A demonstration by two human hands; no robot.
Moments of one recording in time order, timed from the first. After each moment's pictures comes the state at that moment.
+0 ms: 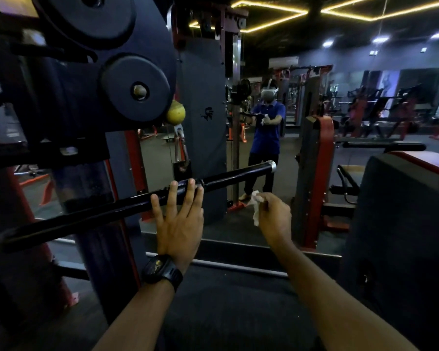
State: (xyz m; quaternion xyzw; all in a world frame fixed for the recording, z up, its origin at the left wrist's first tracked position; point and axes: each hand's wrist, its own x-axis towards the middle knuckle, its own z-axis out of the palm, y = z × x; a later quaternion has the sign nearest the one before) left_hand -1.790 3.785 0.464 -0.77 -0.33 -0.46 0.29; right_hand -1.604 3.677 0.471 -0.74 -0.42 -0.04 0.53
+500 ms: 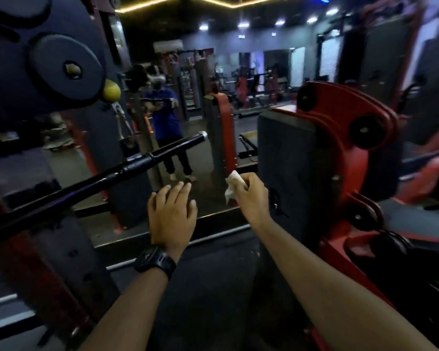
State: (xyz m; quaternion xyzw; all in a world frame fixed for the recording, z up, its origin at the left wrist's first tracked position) left_hand -1.822 3.696 0.442 -0.89 -0.17 -0.42 0.02; right_hand -1.716 3.544 0.461 -0.74 -0.18 -0.06 0.65
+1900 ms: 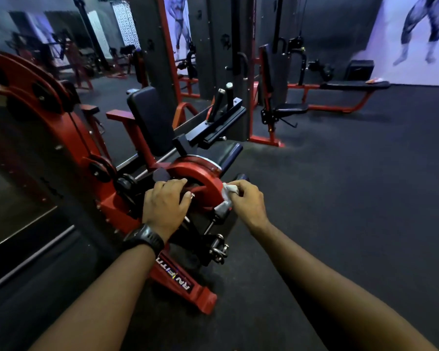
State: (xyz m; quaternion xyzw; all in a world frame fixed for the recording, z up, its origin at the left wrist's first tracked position) left_hand -1.825 3.078 0.368 -0.93 0.20 -0.25 -0.16; right_hand -1.874 2.882 0.348 -0.80 0.12 -0.21 0.56
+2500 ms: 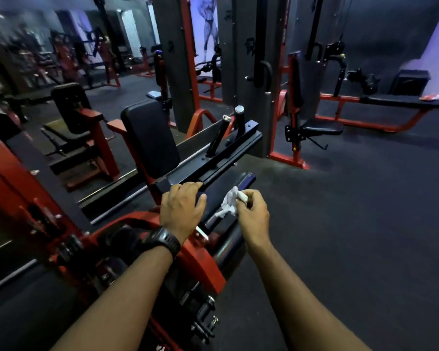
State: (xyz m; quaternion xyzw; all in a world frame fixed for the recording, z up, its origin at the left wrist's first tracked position) left_hand -1.546 2.894 0.356 -0.93 0.15 -0.28 -0.18; right_hand -1.596 2.738 0.339 -0.71 0.14 -0.21 0.66
